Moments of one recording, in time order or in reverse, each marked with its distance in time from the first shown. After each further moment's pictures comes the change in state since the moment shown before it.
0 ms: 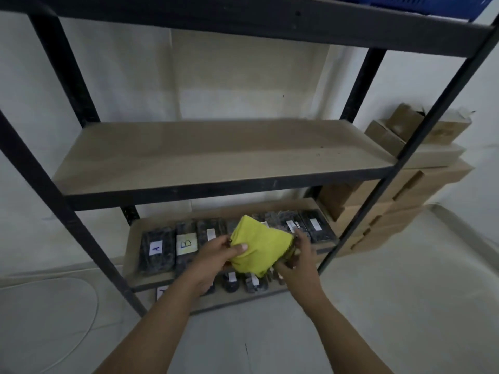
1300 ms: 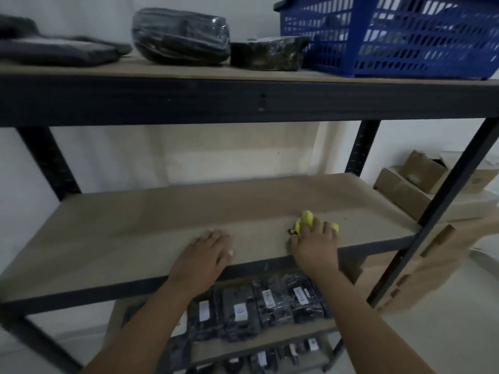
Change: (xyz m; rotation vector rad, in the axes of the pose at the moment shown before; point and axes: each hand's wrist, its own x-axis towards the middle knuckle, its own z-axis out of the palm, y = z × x) left_hand 0.143 0.114 -0.013 1.472 0.186 0.447; right_hand 0.242 -0.058 -0.058 -1.055 0.113 -0.142
